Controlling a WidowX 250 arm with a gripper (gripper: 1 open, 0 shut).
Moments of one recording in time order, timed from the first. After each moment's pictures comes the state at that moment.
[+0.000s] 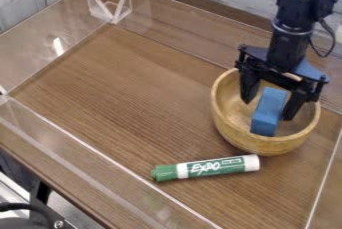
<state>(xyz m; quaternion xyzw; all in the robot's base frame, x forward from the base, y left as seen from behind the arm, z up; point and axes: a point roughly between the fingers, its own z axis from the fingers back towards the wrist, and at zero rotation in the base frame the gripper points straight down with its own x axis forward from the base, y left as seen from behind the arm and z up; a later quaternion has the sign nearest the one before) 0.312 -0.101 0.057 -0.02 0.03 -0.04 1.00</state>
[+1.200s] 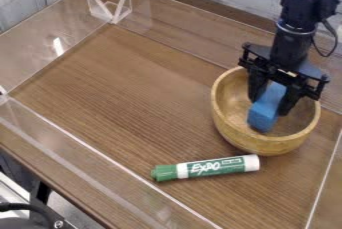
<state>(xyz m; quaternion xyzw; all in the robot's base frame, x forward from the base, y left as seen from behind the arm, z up) 0.318 -0.099 0.057 -0.01 0.04 -0.05 1.00</state>
